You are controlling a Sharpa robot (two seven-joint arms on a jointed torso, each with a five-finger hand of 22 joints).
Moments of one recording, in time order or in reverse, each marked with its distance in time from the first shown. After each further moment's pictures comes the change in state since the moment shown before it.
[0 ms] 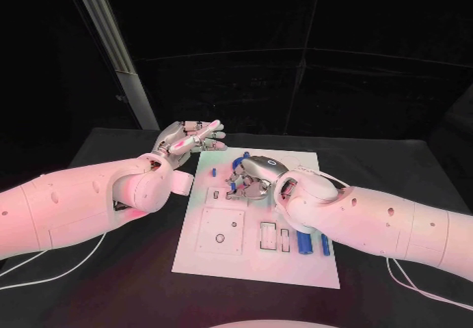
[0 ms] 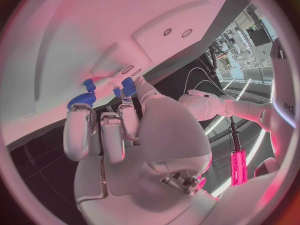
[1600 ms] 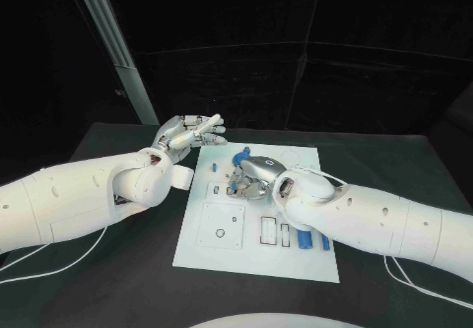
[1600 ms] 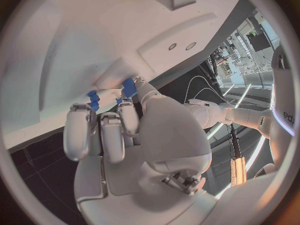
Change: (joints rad) left arm 0.000 0.005 0.000 -0.008 0.000 0.002 -0.002; left_hand 0.000 0.000 0.000 0.000 0.000 0.000 0.000 0.000 0.000 0.000 0.000 0.000 0.000 0.000 0.000 0.000 0.001 0.000 0.000 0.000 0.000 0.000; right arm -0.023 0.016 0.003 -0.030 -0.054 0.036 -0.003; right_hand -0.006 -0.007 0.001 -0.002 0.003 0.002 -0.002 -0.002 -0.003 -0.022 0.003 -0.046 -0.030 0.000 0.000 0.000 0.000 0.000 0.000 0.000 0.000 -0.001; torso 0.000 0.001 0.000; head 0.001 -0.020
